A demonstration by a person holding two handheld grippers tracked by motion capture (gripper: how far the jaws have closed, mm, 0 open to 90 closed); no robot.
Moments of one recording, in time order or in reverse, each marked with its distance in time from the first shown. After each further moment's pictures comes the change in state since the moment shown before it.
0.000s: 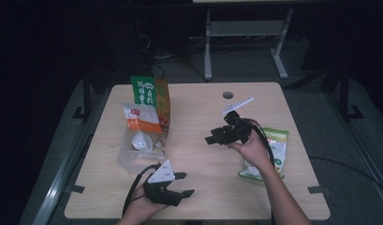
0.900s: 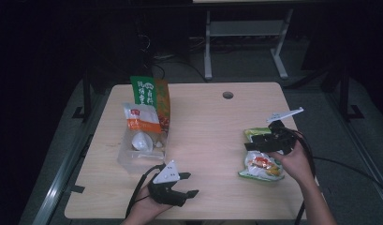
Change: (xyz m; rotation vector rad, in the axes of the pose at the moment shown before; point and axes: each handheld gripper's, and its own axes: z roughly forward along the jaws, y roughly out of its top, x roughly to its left) left arm -0.006 0.007 0.012 0.002 0.001 0.012; right arm -0.034 -0.079 -0.083 -0.035 -0.132 0.144
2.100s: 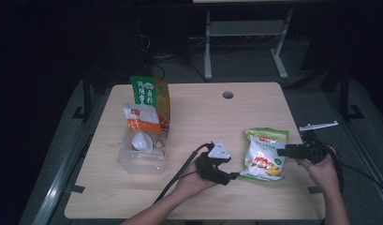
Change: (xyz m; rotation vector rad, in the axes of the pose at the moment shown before) left arm 0.005 0.087 0.111 0.056 -0.077 0.033; right arm -0.070 -0.070 -0.036 0.018 -0.198 0.213
